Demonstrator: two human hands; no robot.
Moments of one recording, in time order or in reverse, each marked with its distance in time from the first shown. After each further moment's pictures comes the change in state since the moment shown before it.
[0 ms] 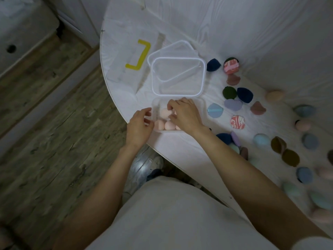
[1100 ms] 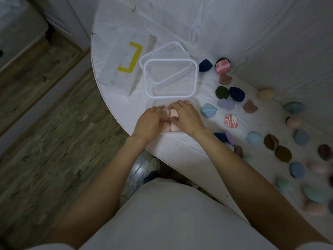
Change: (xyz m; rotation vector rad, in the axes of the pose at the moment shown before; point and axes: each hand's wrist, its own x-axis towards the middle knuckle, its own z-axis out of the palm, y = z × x) left_hand 0.020 0.035 0.017 0.351 -0.261 0.292; right_hand -0.012 0.009 -0.014 0.076 -0.046 0.113
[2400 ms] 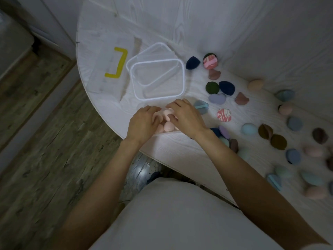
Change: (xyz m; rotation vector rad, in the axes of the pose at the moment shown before) left_hand 0.004 0.004 -0.005 -0.029 0.107 0.061; right_hand -0.021 0.002 -0.021 -0.045 0.110 -0.020
